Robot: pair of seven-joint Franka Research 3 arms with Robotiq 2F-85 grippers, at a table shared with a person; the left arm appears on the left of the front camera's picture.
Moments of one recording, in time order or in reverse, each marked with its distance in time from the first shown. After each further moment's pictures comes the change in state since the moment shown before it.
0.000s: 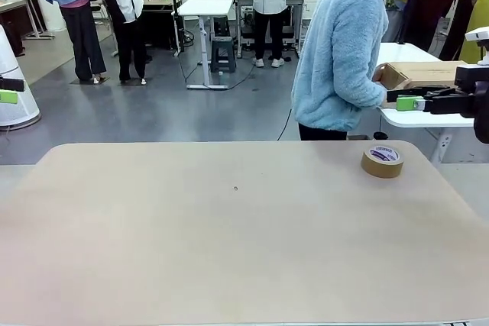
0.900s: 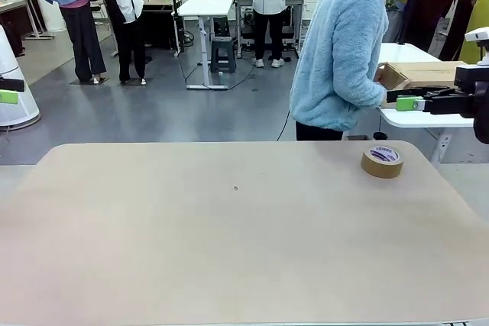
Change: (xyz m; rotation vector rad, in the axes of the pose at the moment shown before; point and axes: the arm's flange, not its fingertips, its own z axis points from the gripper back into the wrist) left arm 0.000 0.000 0.000 0.000 0.000 0.000; right arm 0.000 0.000 0.000 0.000 0.000 0.000
